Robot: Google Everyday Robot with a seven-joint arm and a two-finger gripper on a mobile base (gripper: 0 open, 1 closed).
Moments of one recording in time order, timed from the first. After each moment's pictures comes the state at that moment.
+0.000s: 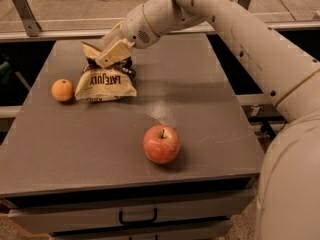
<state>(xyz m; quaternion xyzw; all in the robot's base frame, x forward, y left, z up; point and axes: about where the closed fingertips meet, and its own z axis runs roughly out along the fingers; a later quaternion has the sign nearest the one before) 0.649 0.133 0.939 -0.65 0.58 0.29 0.39</state>
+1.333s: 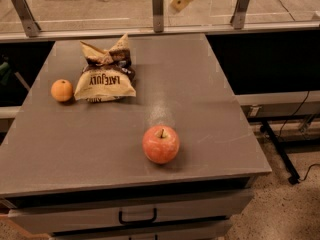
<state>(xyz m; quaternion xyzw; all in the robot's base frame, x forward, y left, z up) 0.685 -0.055 1.106 -0.56 0.65 -0.04 0.51</state>
